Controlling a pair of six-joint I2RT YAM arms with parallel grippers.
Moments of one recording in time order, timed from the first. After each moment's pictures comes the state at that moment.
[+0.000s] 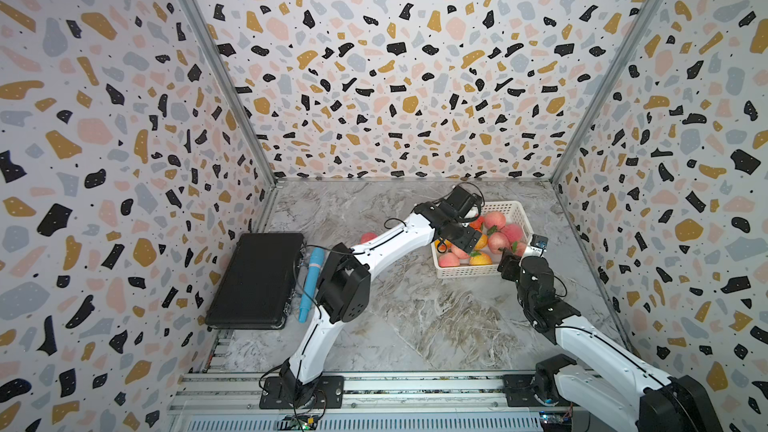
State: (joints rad) left arm -0.84 2.13 2.01 -0.74 0.04 -0.10; right arm 0.35 0.94 0.35 0.20 0.44 0.34
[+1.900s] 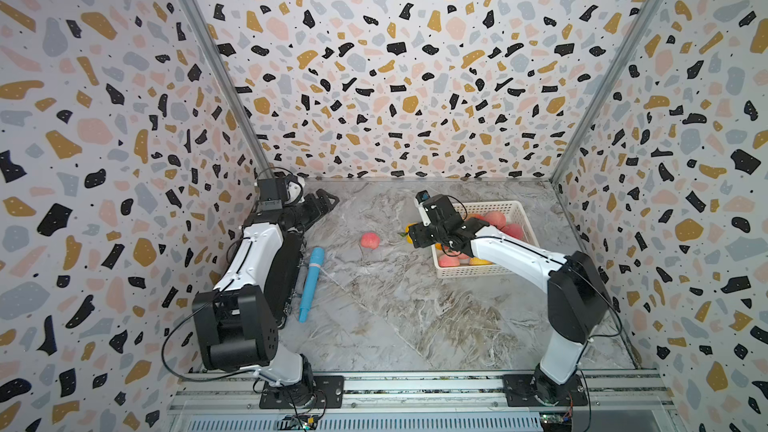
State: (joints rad) left arm 0.14 1.53 1.23 -0.42 0.61 -0.49; right arm 0.72 1.85 1.47 -0.40 0.12 0.21
